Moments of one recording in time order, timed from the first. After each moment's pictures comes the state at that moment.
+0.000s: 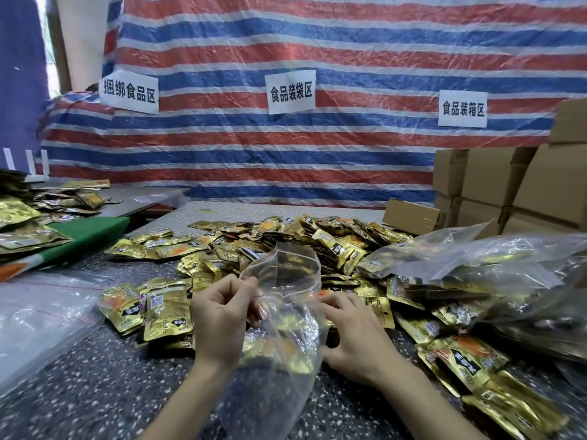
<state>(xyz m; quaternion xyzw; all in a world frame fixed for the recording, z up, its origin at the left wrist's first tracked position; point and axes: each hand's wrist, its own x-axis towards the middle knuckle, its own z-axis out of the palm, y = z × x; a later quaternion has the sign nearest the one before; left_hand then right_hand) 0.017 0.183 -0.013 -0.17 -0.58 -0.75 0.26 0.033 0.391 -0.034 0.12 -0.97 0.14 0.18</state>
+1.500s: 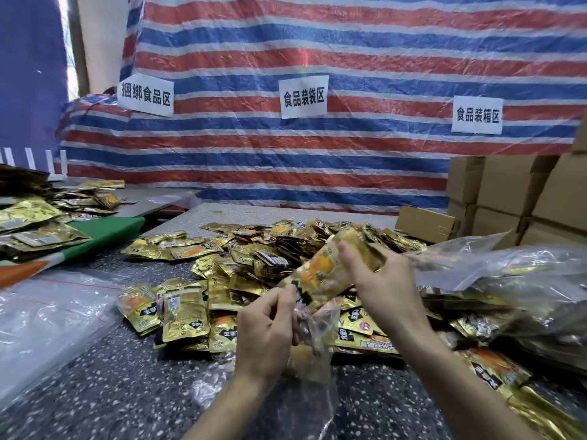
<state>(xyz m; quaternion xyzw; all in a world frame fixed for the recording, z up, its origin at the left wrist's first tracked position) 0.029 0.202 -0.016 -0.21 -0.66 -0.68 0.25 0.056 0.356 0.057 0.03 -0.80 0.53 0.30</state>
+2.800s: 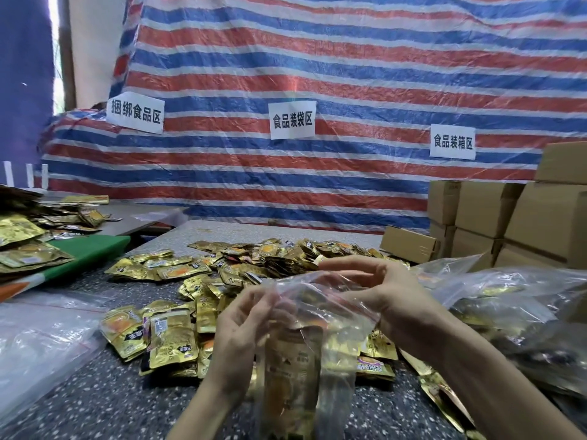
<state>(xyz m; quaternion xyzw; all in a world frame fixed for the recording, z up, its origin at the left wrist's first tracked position) 0.023 0.180 0.008 -0.27 -0.53 -0.80 0.09 0.088 0.368 0.105 0.14 -0.71 0.69 0.05</state>
